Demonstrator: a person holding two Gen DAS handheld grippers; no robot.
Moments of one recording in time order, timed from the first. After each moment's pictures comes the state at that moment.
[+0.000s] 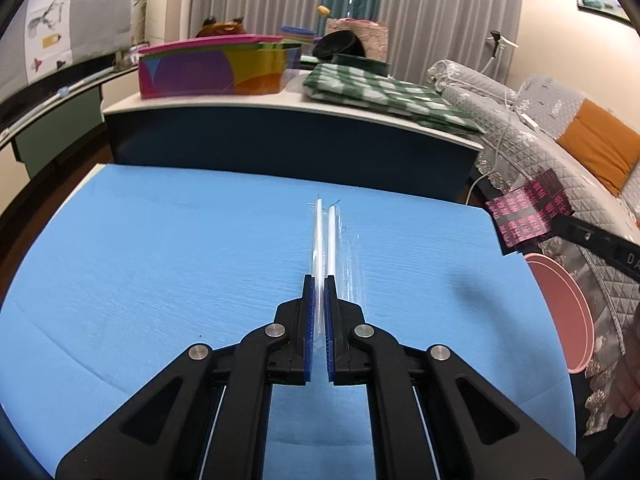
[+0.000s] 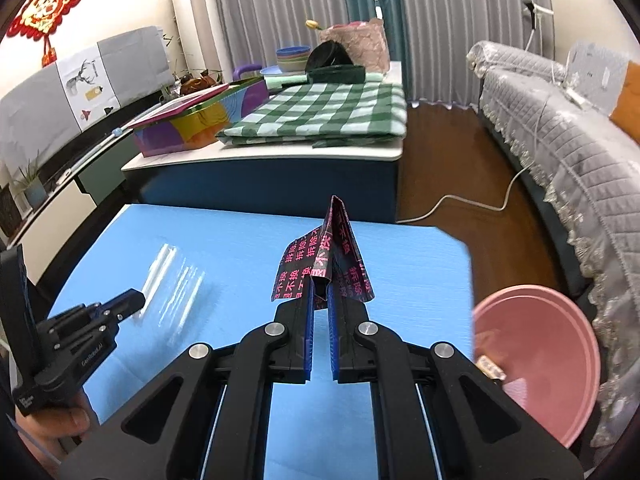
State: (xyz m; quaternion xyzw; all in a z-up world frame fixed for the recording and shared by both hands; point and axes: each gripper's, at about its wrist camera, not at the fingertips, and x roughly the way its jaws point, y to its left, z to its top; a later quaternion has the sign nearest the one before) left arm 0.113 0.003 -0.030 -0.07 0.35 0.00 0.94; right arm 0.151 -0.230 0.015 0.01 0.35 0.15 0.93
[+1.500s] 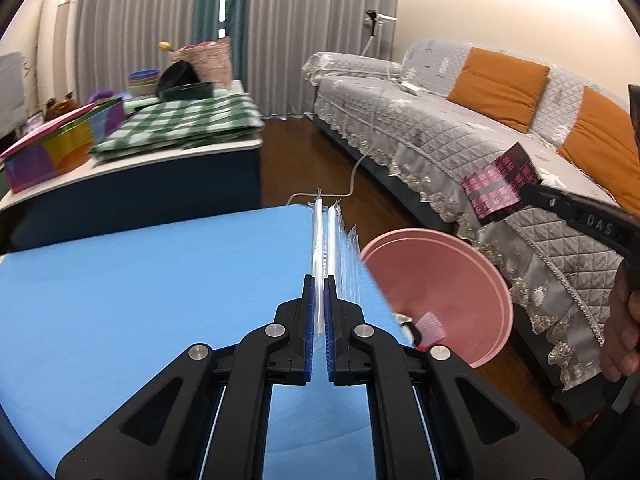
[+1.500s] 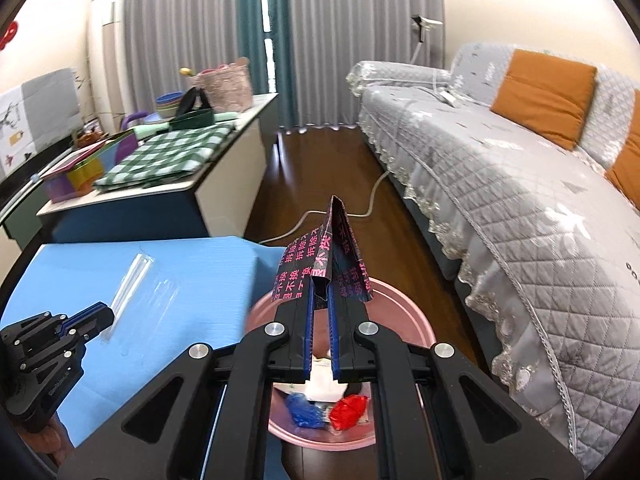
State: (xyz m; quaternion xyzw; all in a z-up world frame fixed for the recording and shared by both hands) left arm 0.106 -0.192 -0.008 0.02 0.31 -0.17 0.93; right arm 0.092 -0.411 0.031 0.03 0.30 -0.03 0.95
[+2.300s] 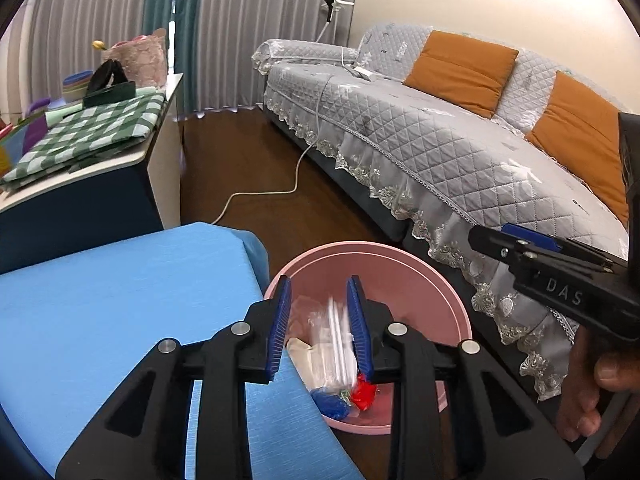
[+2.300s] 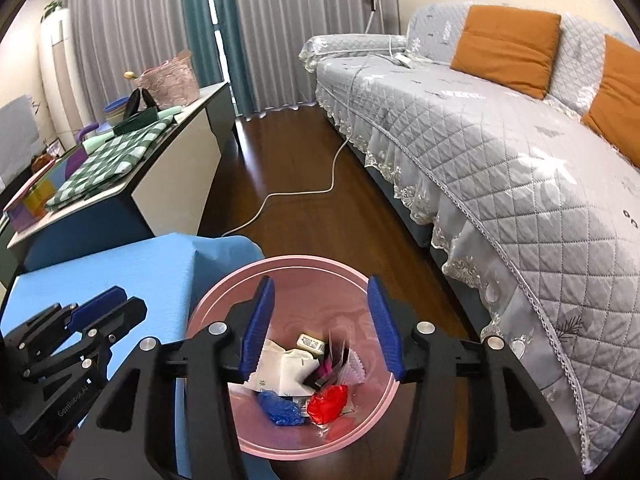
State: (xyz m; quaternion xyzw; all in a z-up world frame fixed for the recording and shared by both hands) left arm 0.149 -0.279 -0.019 0.02 0.33 -0.24 0.91; right arm 0.112 -0.465 -0.001 0.09 0.34 -0.09 0.93
